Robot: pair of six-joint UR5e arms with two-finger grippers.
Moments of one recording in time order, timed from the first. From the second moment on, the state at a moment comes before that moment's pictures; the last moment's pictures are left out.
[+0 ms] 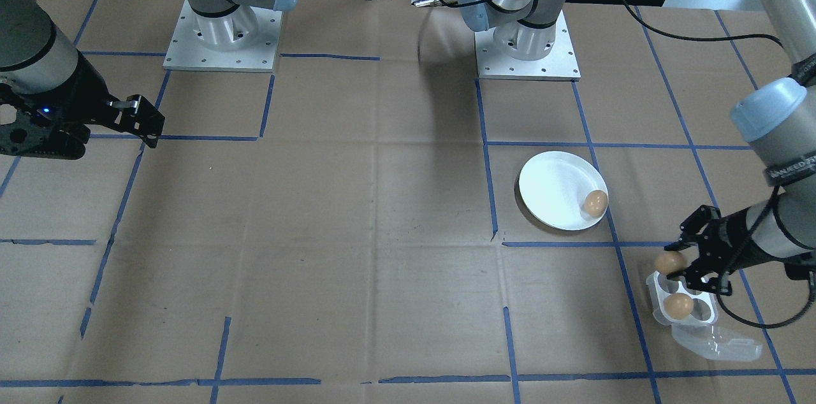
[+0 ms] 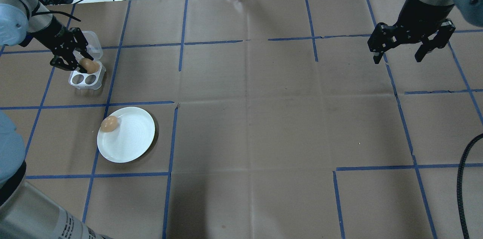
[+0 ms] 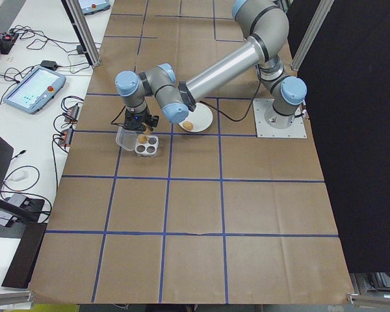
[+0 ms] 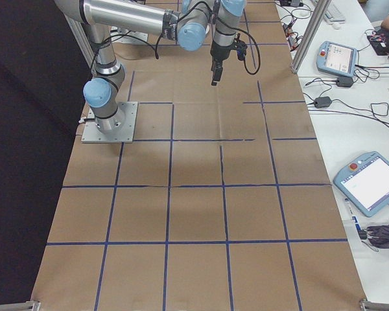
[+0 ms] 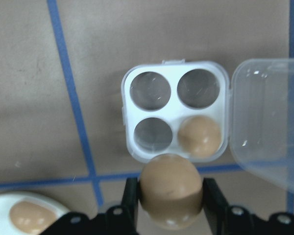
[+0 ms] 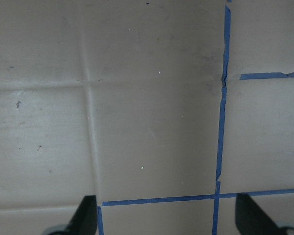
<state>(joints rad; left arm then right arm) -1.17 -2.04 -1.49 -1.34 1.49 -0.98 1.39 -1.48 1.60 -1.57 -1.64 -0.14</state>
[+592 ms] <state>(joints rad) -1.28 -1.96 -1.75 -1.36 1.40 -0.97 1.39 -1.48 1.60 -1.57 -1.64 -0.14</state>
